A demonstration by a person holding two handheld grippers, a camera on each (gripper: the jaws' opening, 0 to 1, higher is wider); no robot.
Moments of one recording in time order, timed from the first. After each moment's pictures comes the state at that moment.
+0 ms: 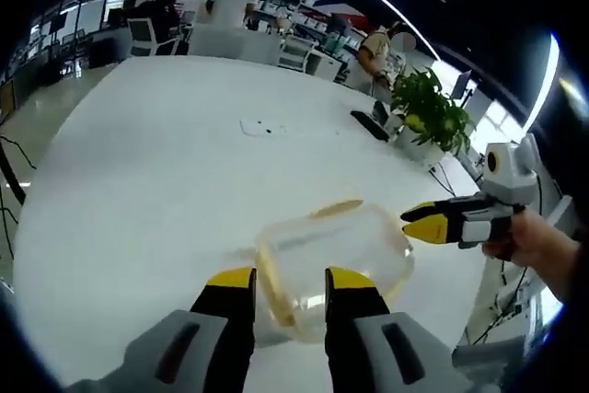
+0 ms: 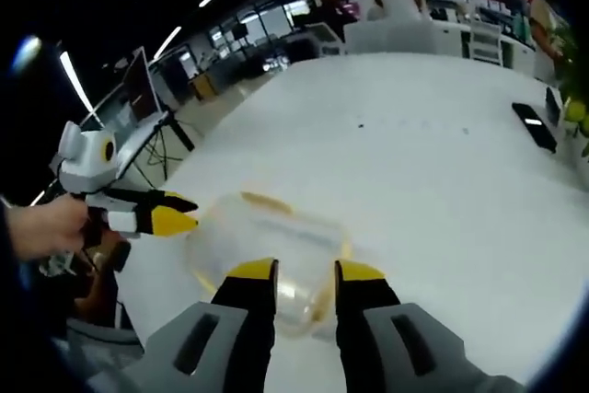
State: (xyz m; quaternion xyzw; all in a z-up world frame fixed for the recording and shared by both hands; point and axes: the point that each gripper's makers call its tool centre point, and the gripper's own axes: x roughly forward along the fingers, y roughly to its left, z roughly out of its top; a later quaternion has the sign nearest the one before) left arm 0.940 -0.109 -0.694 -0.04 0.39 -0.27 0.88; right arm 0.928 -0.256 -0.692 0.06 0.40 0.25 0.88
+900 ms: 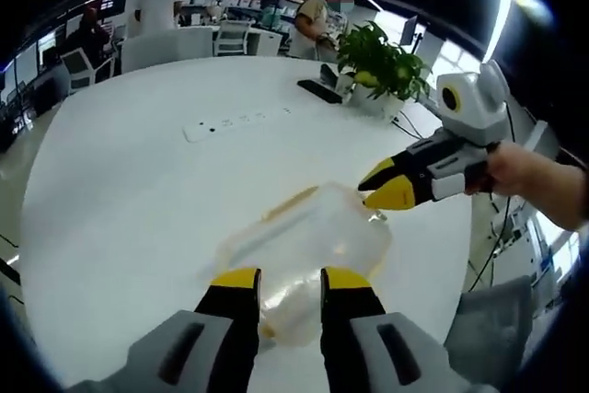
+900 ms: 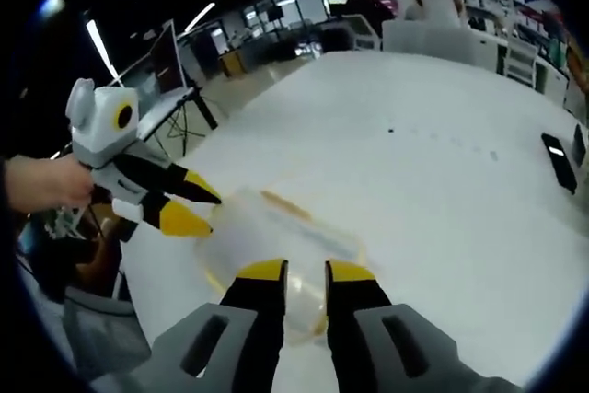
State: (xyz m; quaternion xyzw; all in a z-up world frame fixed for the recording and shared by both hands) left arm 0.934 -0.142 -0.693 0.04 0.40 -0.38 0.83; right arm 0.935 -0.240 -0.689 0.01 0.40 0.33 0.86
